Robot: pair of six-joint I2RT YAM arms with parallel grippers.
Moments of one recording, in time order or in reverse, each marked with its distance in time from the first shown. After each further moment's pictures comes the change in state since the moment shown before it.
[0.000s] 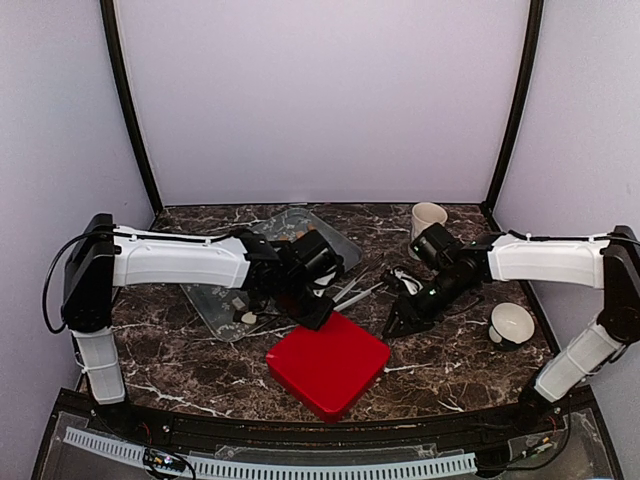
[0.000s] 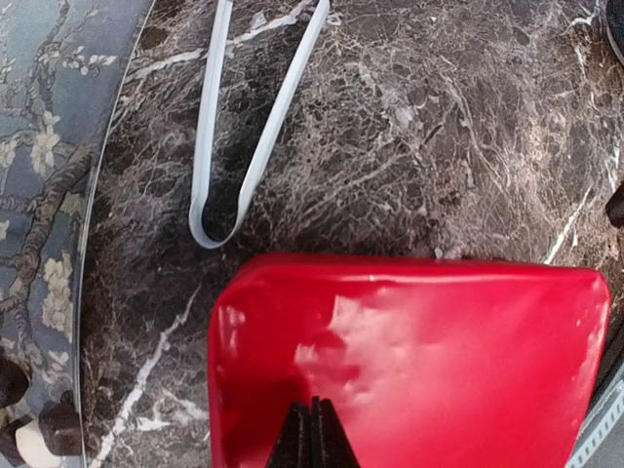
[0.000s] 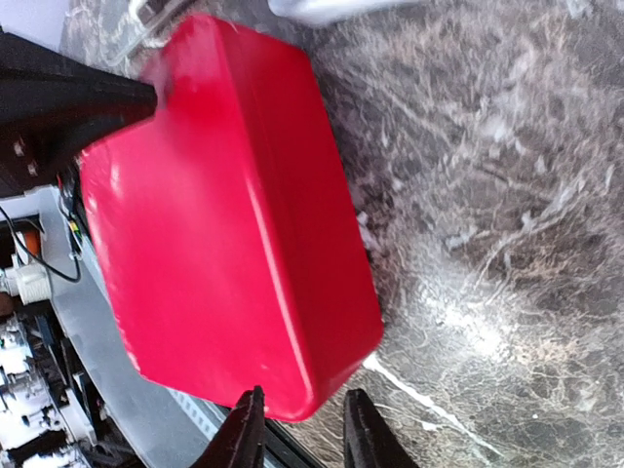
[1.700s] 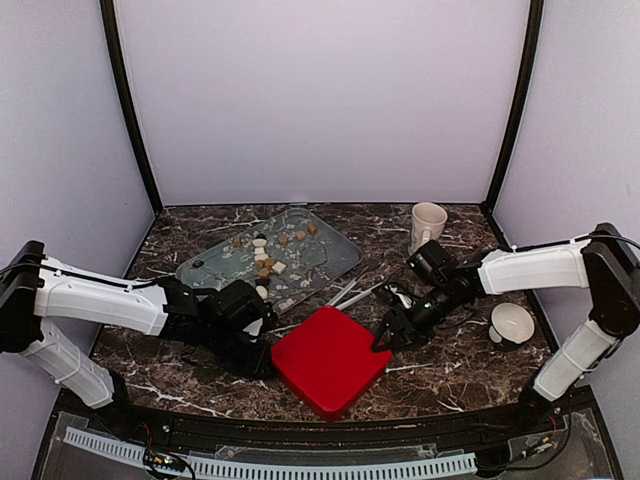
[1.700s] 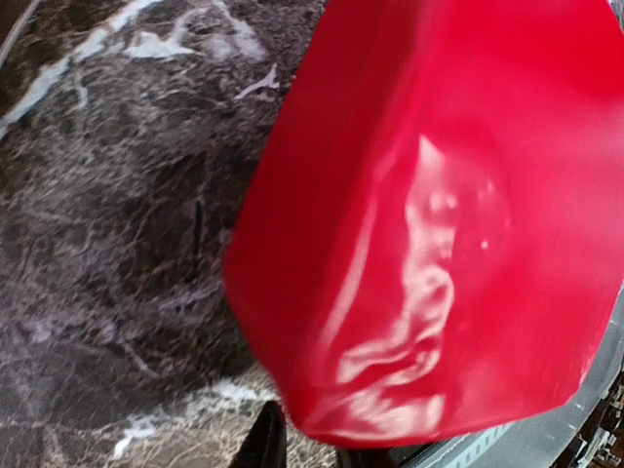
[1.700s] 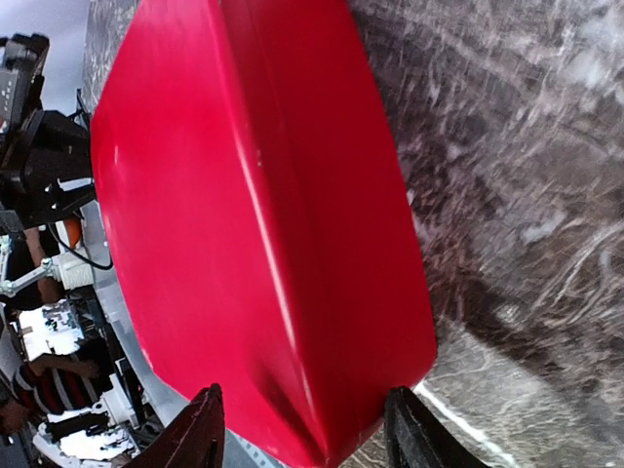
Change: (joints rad) left arm -0.017 -0.454 -0.666 0.187 0.213 -0.377; right arm 0.011 0.059 -0.100 0.180 -0.153 0.077
